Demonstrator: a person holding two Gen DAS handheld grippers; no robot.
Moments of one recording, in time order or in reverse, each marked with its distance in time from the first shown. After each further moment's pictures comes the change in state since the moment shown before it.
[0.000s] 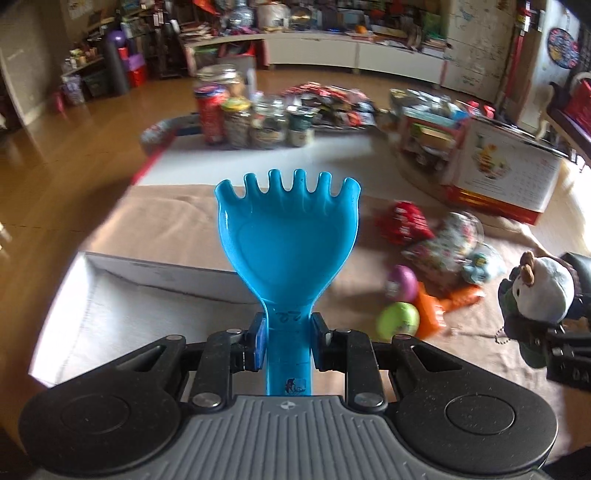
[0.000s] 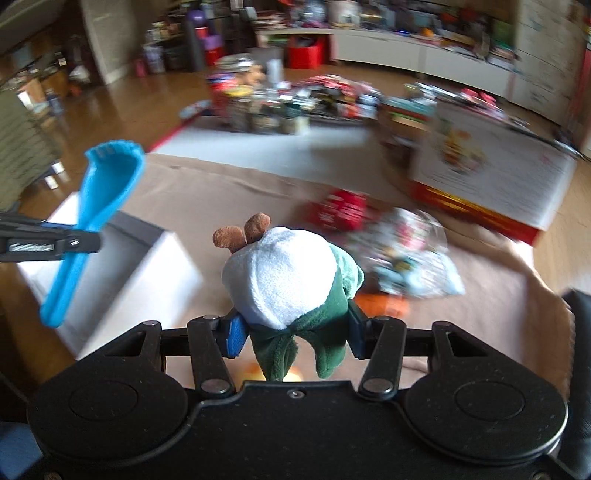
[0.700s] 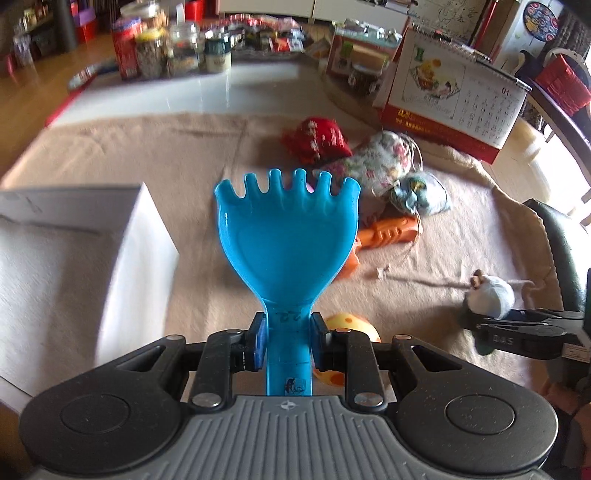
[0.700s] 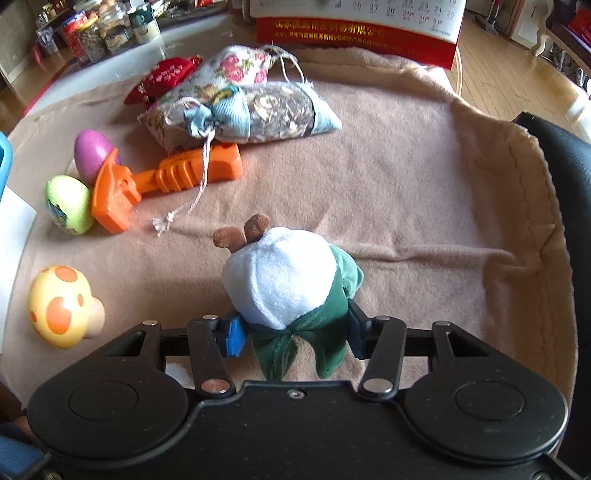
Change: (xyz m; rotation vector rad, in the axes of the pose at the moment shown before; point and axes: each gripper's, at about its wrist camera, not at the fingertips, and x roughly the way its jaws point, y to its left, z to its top) left arm 0.071 -0.118 -0.047 0.027 0.141 -0.179; right arm 0.077 -0.148 -0.110 0.274 0.225 -0.212
